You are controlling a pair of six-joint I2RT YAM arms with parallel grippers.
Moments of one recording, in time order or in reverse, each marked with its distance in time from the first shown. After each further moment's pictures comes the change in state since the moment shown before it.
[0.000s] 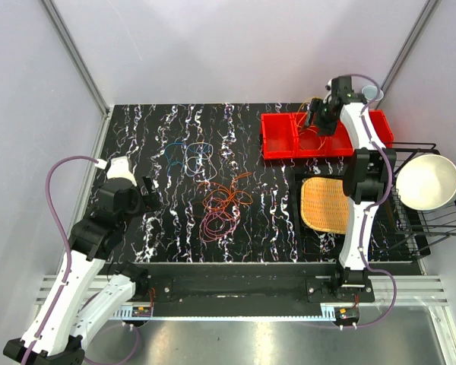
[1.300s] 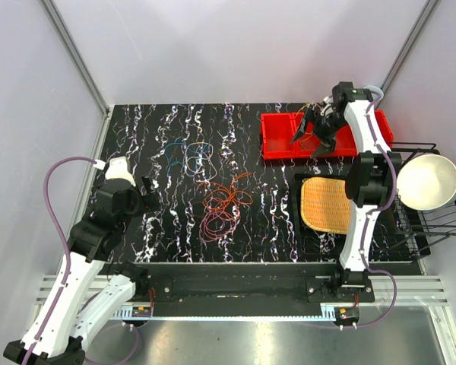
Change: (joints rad) left arm 0.003 -0.012 0.000 0.000 0.000 -0.001; right arm 0.000 -0.043 0.035 -0.467 -0.281 0.045
